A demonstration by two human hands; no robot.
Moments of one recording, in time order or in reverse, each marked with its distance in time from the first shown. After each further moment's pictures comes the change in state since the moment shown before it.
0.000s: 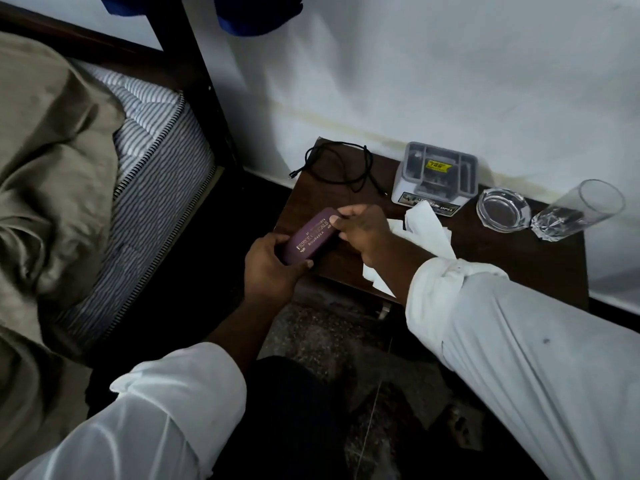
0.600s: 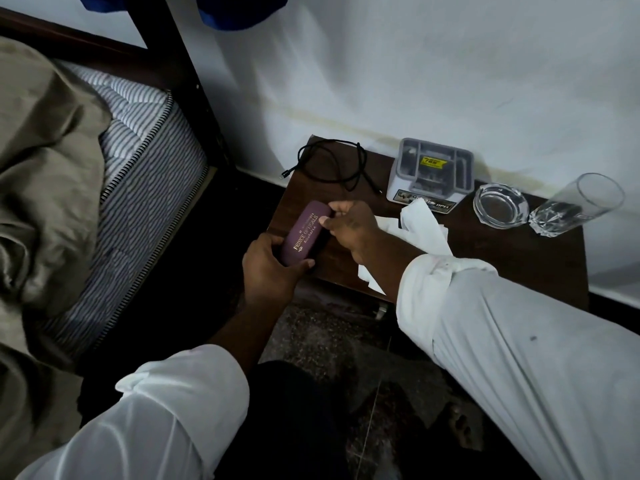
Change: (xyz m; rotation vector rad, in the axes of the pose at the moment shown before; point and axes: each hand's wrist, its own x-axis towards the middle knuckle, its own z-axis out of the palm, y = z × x) left_hand 0.001 -0.002 0.015 0.044 0.061 0.002; right_hand 0.014 0.004 0.008 -0.107 -0.039 -0.038
